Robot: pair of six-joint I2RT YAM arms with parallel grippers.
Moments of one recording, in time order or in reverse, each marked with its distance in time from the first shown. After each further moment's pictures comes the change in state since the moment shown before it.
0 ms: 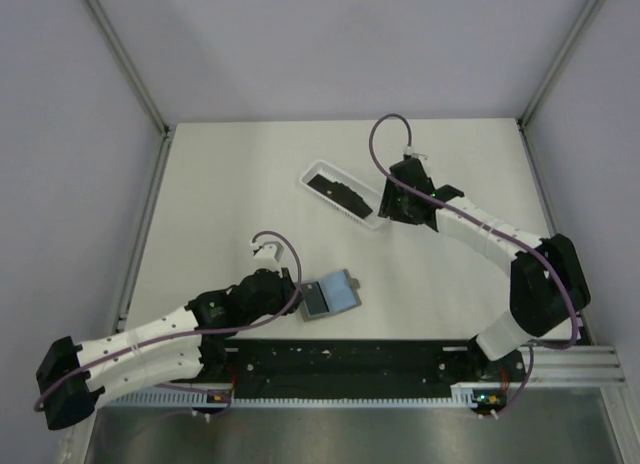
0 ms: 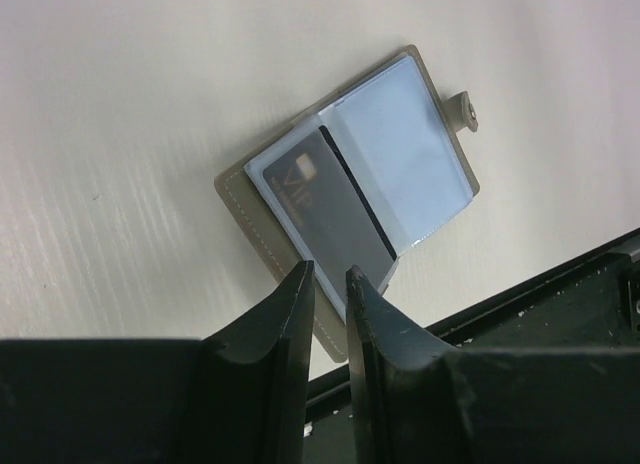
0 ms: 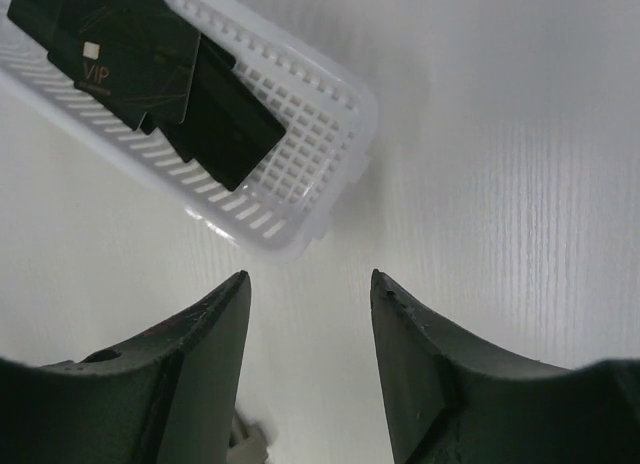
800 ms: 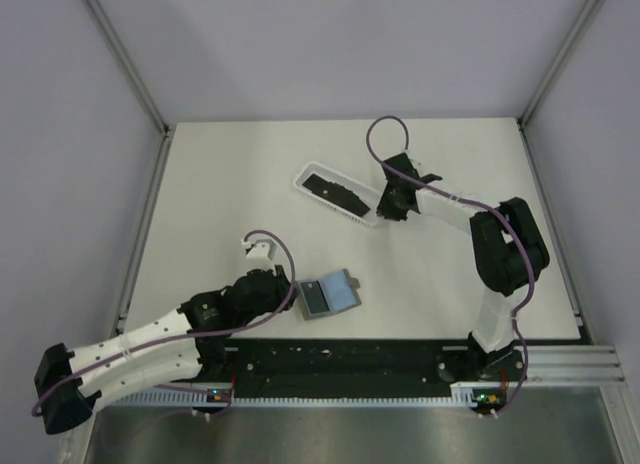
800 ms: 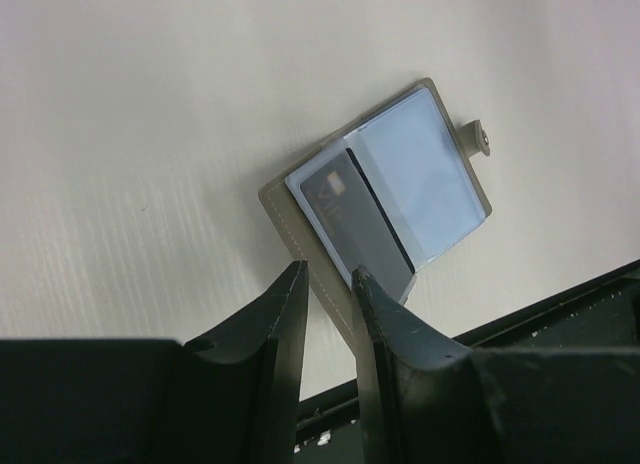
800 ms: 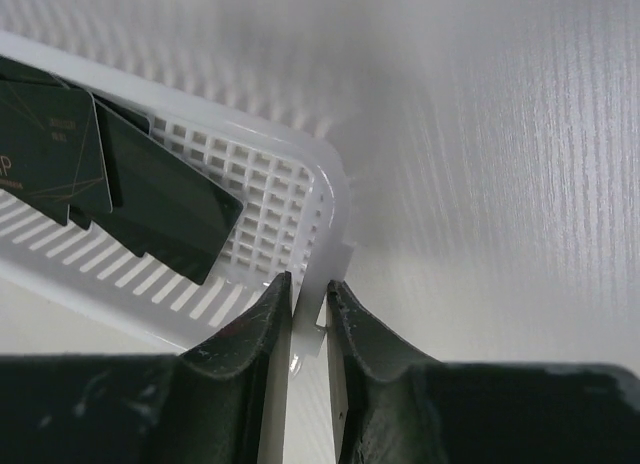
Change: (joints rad) left arm 0.000 -0.065 0.011 -0.055 -0.071 0.023; right arm -0.089 0.333 0.143 0.025 -0.108 0.159
